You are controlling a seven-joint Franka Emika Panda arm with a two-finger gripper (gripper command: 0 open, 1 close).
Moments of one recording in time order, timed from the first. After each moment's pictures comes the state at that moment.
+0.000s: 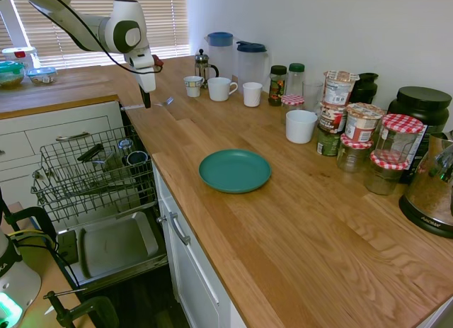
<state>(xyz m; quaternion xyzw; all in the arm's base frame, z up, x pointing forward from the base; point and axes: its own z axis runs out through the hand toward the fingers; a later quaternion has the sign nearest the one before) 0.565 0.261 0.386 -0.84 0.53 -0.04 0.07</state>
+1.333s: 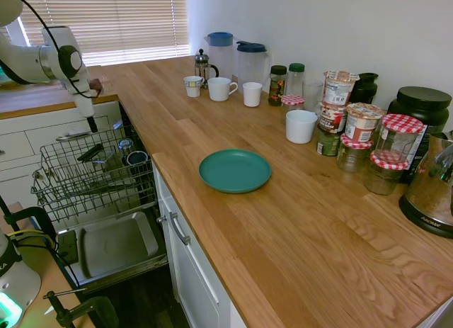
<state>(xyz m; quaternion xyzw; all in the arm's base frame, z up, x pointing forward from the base) 0.383 0.369 0.301 -0.84 0.53 -0.05 0.04</state>
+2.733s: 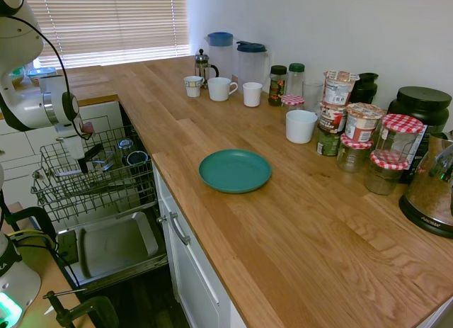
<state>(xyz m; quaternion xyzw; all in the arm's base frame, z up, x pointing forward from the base) 0.337 0.373 0.166 -0.85 0.53 -0.03 -0.01</state>
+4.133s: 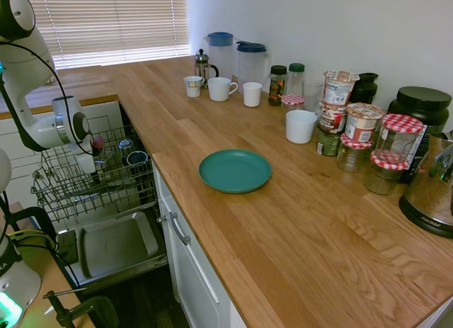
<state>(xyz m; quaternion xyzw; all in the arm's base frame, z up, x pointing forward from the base) 0.363 0.384 0.099 -0.84 0.54 -0.05 0.01</state>
